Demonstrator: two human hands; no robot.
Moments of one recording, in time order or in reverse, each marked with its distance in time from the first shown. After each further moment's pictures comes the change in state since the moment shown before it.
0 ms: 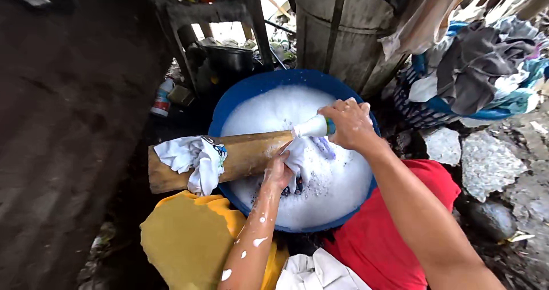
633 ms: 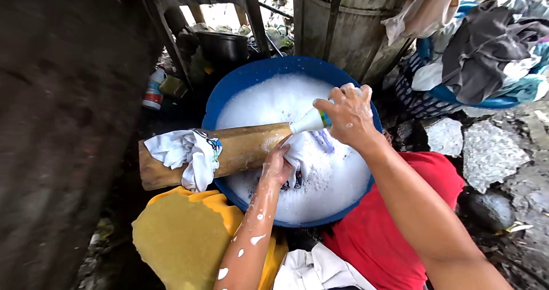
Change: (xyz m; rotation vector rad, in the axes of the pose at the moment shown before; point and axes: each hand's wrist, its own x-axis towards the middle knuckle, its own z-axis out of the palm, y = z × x) left_hand -0.001 -0.003 0.003 0.016 -0.023 -0.005; right_hand -0.004 -0.004 0.010 -0.193 0.168 -0.111
